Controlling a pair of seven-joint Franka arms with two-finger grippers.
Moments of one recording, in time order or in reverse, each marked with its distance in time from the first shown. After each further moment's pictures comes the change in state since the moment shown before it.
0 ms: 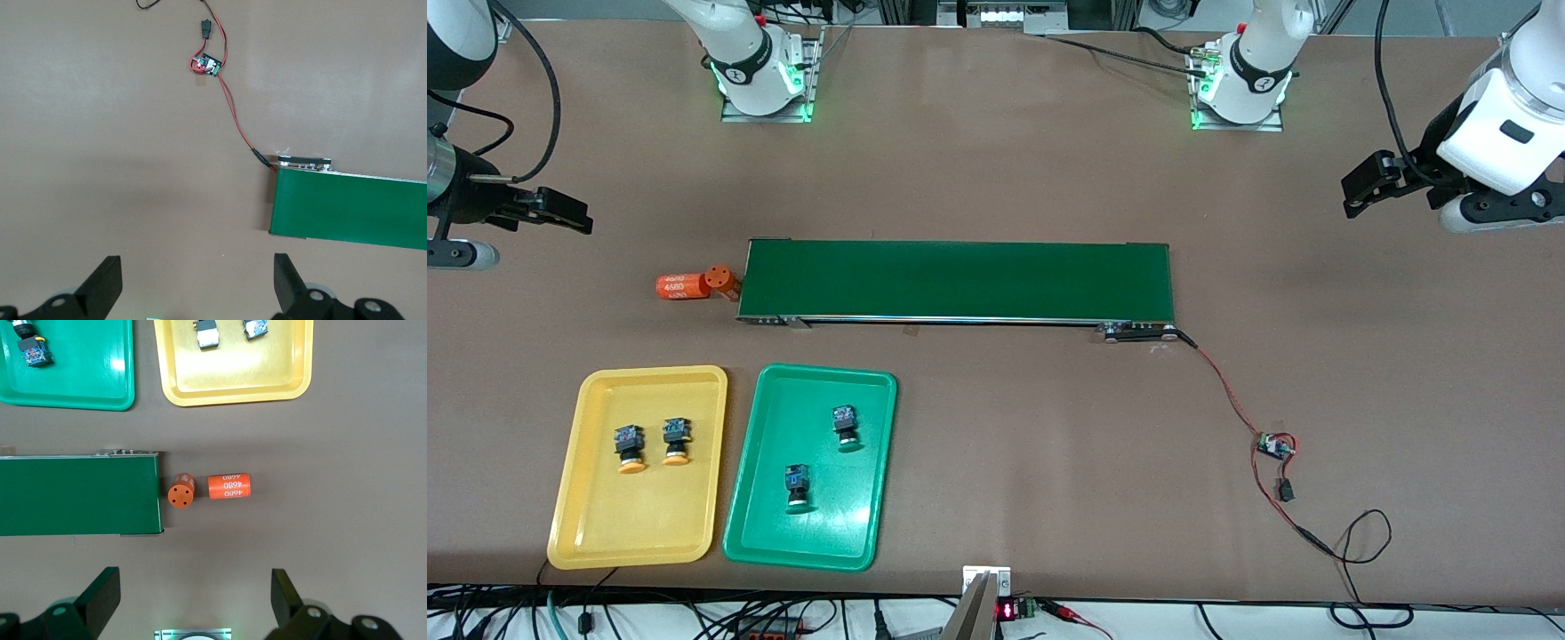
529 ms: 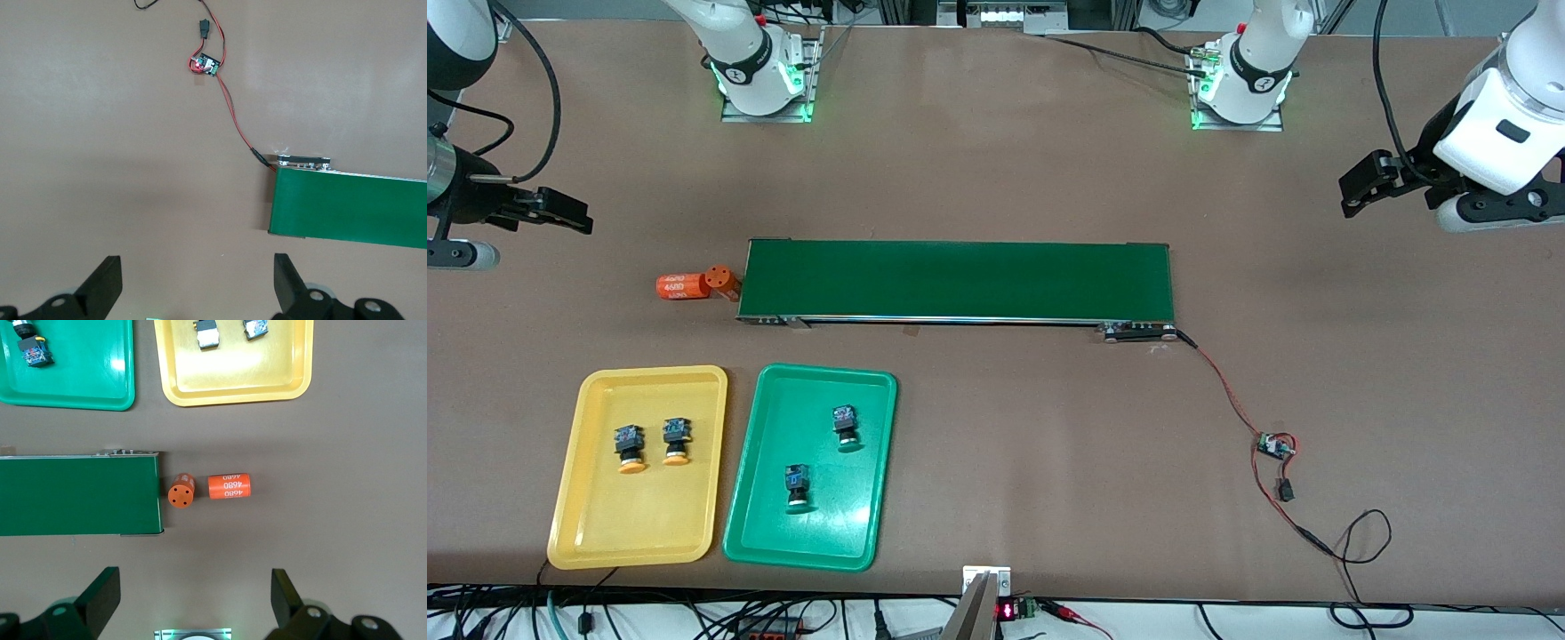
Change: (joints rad) left arm -0.002 0.000 -0.002 0.000 0.000 0.000 0.000; right arm 0.000 0.000 0.000 0.000 0.000 0.000 0.000
